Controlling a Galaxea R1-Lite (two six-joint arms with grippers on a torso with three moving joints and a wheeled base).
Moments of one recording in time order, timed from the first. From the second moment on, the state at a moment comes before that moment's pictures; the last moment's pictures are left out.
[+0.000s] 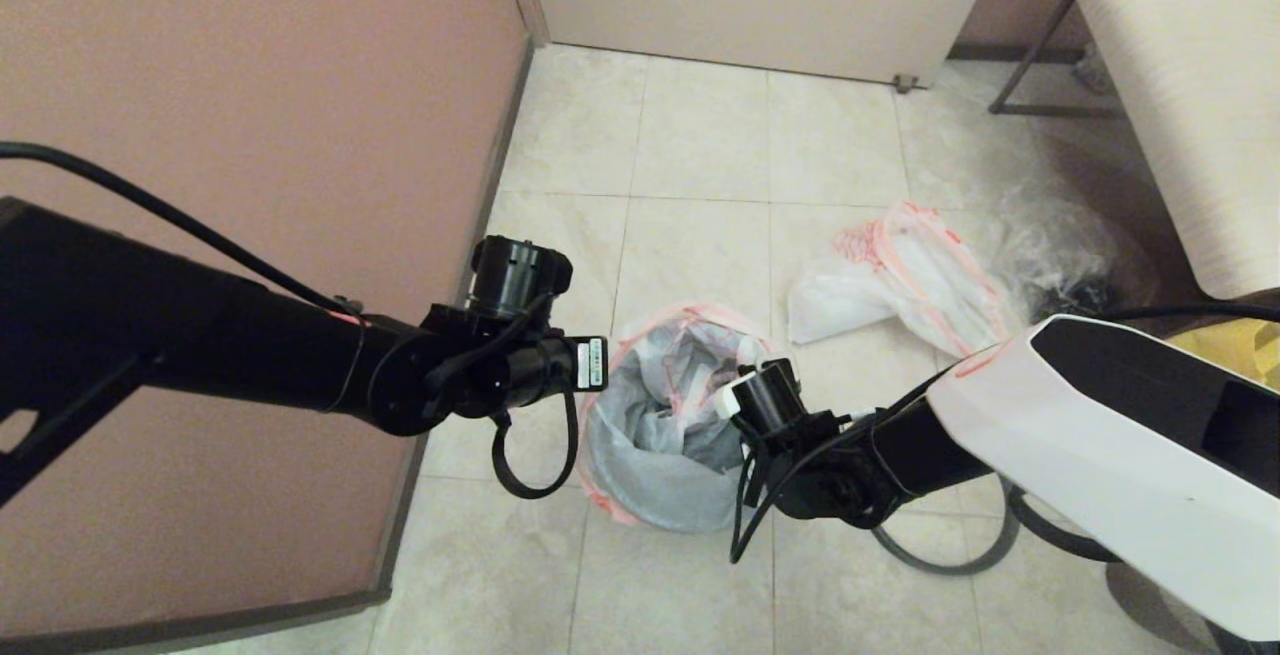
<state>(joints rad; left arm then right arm) -0.51 1.96 -1.18 -0.21 0.27 -0.23 0.67 2.35 -1.38 -0.21 -0.68 0.29</state>
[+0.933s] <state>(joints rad) -0.52 1.96 -1.12 -0.21 0.21 -0.16 0.66 2.38 -1.41 -0.20 -0.67 0.20</state>
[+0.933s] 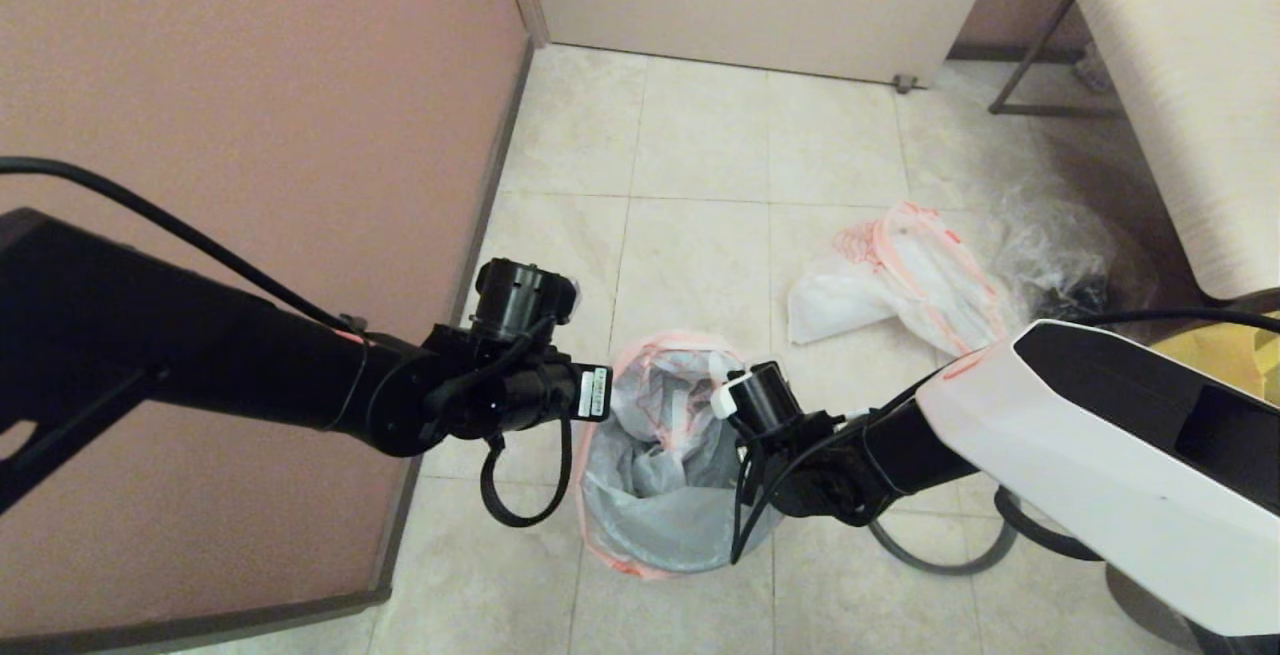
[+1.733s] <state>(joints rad) -0.51 2.02 -1.09 -0.25 0.22 -0.11 0.66 2.39 -1.43 -0.20 -0.67 0.20</state>
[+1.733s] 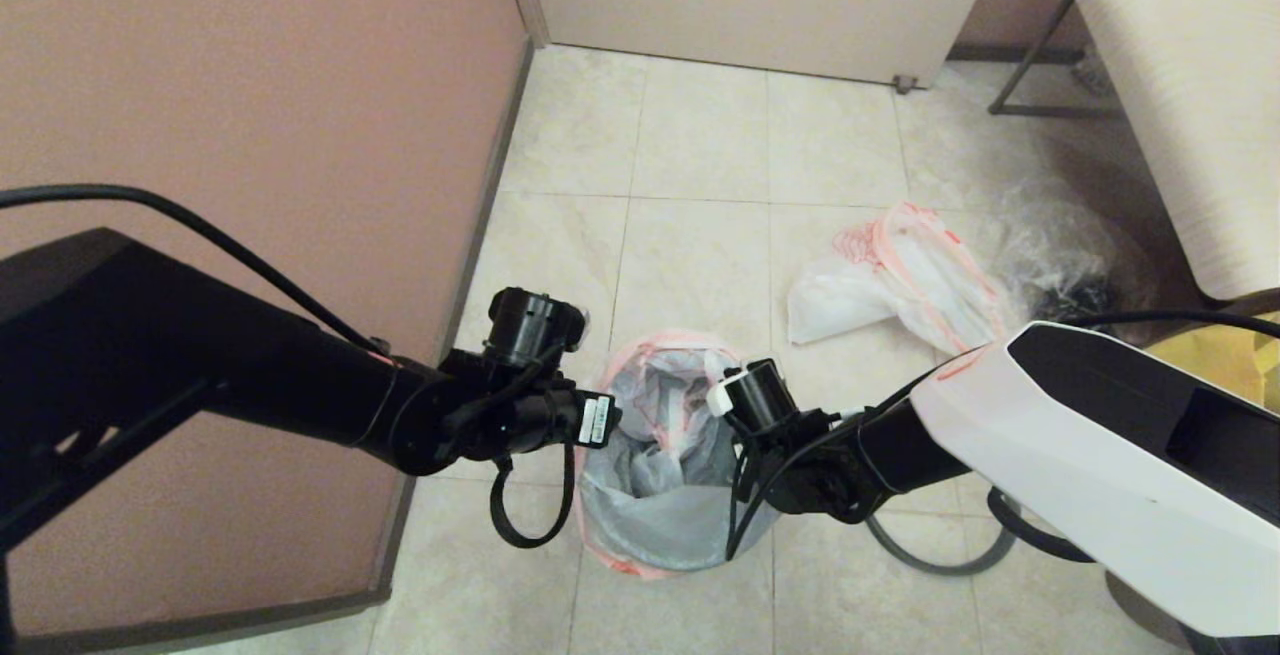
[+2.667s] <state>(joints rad) -0.42 2.10 -1.14 -0.30 0.25 -0.11 0.66 2.39 -1.43 -0.20 -0.67 0.21</state>
